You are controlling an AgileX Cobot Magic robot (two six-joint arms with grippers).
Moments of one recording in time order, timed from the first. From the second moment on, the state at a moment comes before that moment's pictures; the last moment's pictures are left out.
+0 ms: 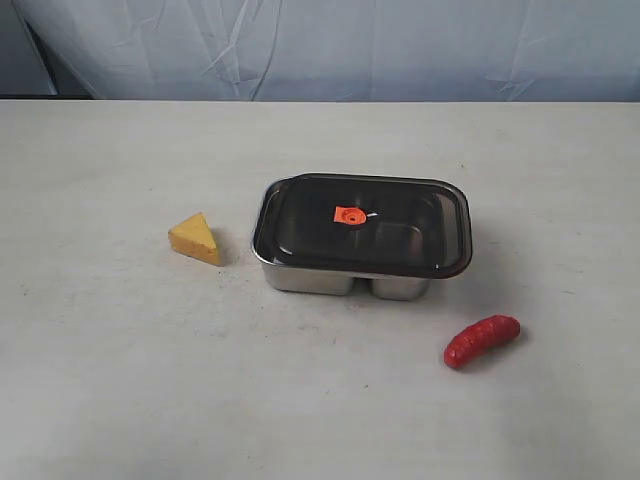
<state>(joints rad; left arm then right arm) 0.01 0.01 0.00 -0.05 0.21 0.03 0.20 0.38 -0.43 0.92 0.08 0.27</state>
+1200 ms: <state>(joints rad) 0.01 0.01 0.00 -0.05 0.21 0.03 -0.15 1.92 -1.19 1.13 1.22 -0.81</state>
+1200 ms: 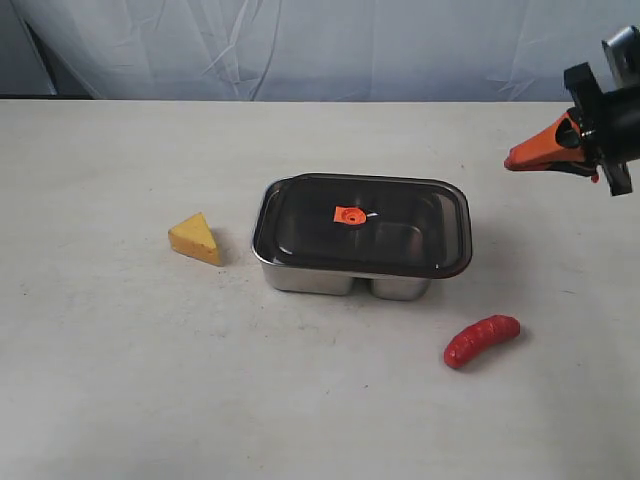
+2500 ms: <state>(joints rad) 0.01 0.01 0.00 -0.05 0.21 0.03 -0.02 2.11 -1.09 1.20 1.22 -0.98</state>
